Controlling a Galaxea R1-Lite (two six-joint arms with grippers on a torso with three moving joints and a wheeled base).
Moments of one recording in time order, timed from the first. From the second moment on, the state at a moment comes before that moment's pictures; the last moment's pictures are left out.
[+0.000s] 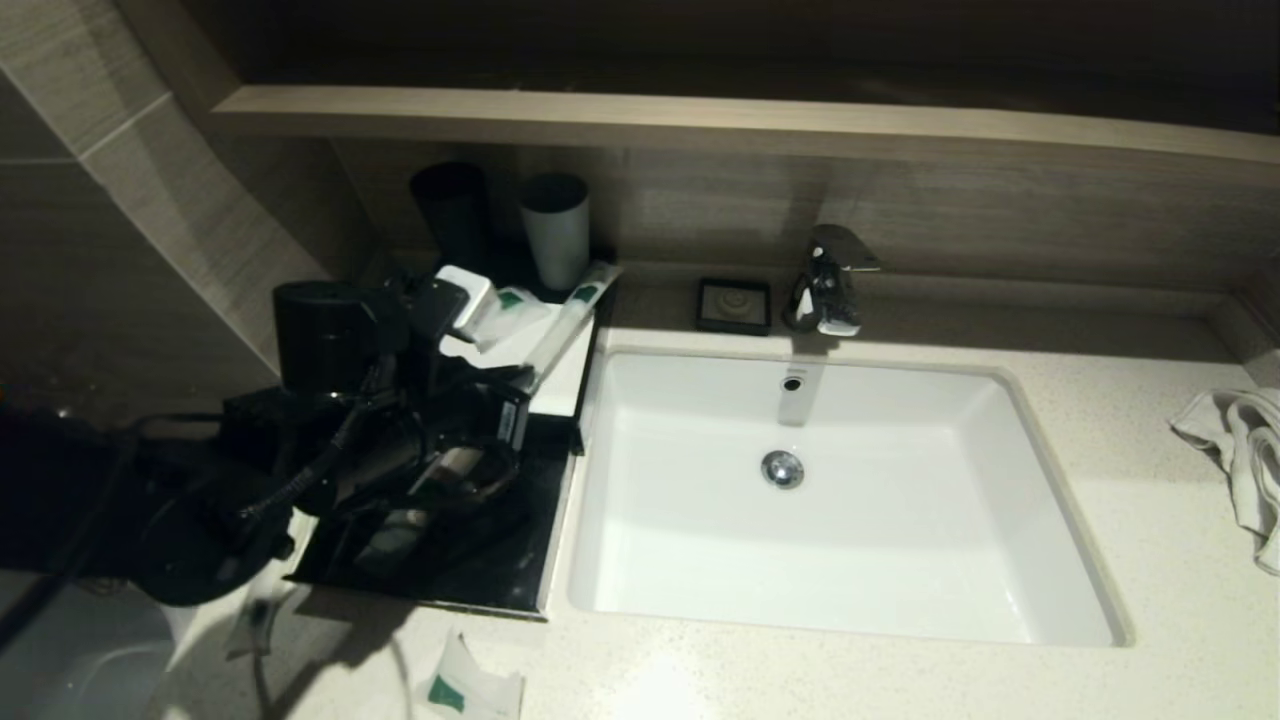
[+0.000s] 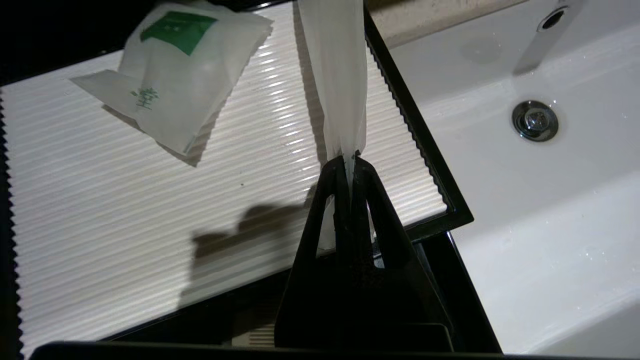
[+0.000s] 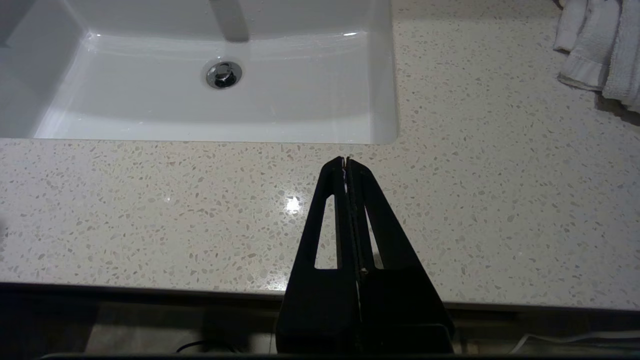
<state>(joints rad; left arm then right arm) -0.44 1.73 -0.85 -0.70 0.01 0.19 0.00 0.00 0.00 0.00 -0.01 0.04</state>
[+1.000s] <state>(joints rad) -0.44 1.26 -0.75 -0.24 0.17 0.16 0.00 0.00 0.00 0.00 -0.01 0.04</state>
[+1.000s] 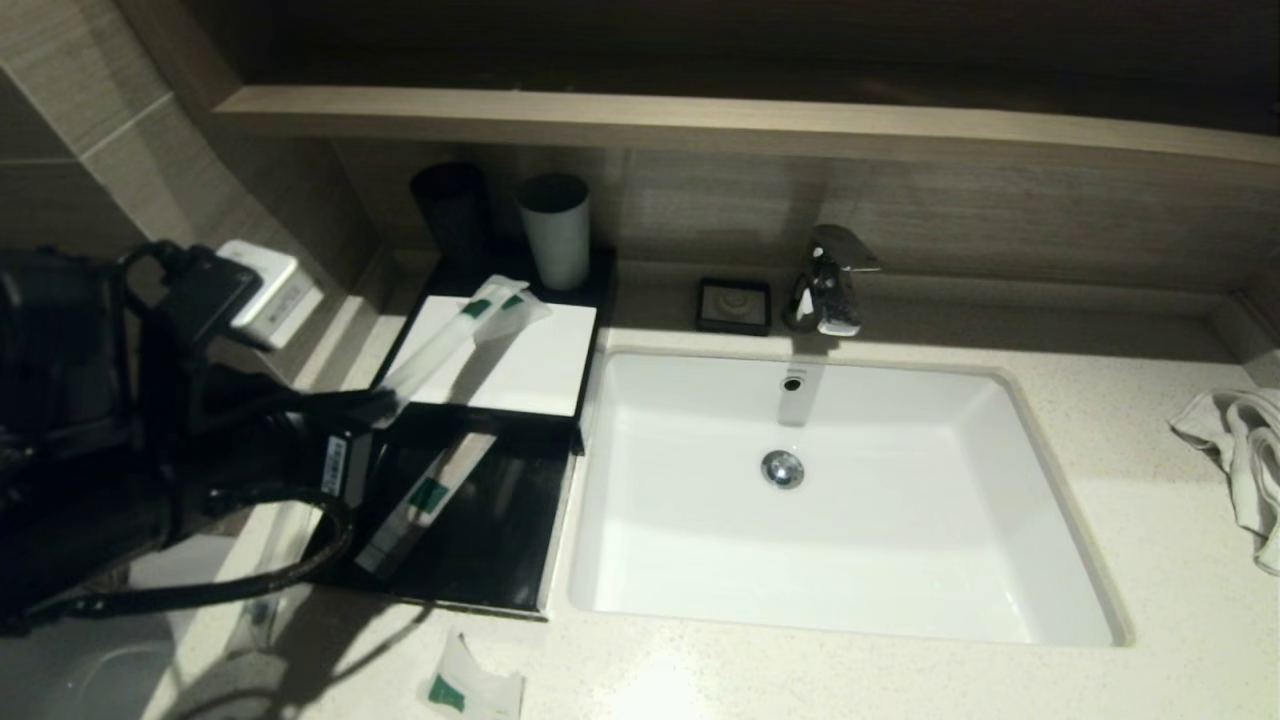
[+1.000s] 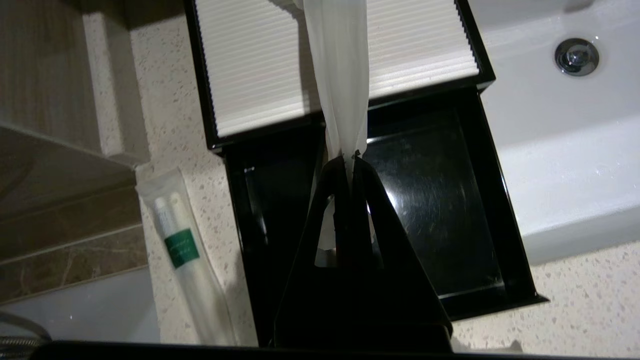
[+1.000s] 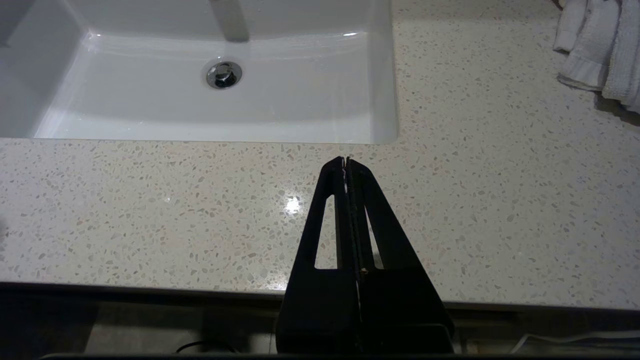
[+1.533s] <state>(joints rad) -0.43 0.92 -0.64 0.11 0.22 0.06 0.00 0.00 0.00 0.00 -0.01 0.04</state>
